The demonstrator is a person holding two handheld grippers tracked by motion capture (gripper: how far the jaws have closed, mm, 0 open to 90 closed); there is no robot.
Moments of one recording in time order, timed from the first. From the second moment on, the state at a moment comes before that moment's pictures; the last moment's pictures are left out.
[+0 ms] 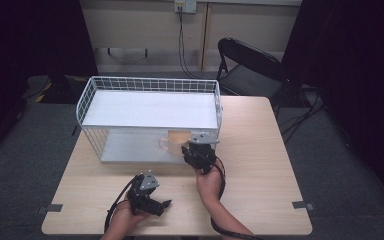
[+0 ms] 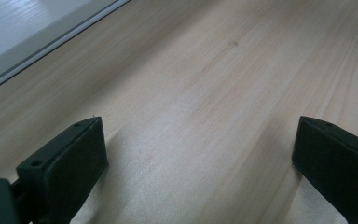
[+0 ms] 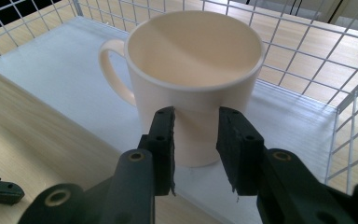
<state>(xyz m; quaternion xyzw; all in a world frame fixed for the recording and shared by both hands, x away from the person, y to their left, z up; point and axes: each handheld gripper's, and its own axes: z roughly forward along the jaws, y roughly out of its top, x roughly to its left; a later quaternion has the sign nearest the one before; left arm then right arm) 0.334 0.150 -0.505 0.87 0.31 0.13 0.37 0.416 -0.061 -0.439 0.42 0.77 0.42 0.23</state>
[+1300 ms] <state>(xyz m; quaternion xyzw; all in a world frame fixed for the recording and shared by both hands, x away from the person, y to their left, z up) 0.334 0.149 -0.506 0.87 0.32 0.13 0.37 0.379 -0.096 -0.425 0.32 0.81 0.47 0.15</state>
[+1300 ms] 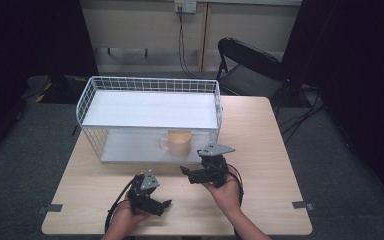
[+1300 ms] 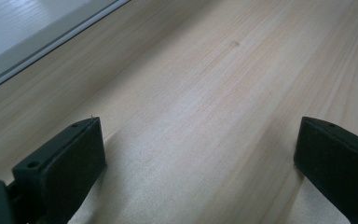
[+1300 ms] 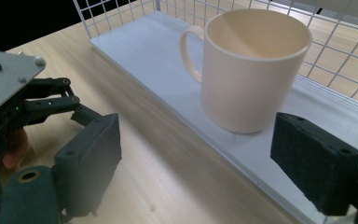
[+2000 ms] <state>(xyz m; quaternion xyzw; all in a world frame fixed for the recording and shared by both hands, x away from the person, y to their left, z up) 0.334 0.149 -0.506 0.87 0.32 0.13 0.37 0.359 -0.144 -0.440 0.30 0.83 0.45 0.14</state>
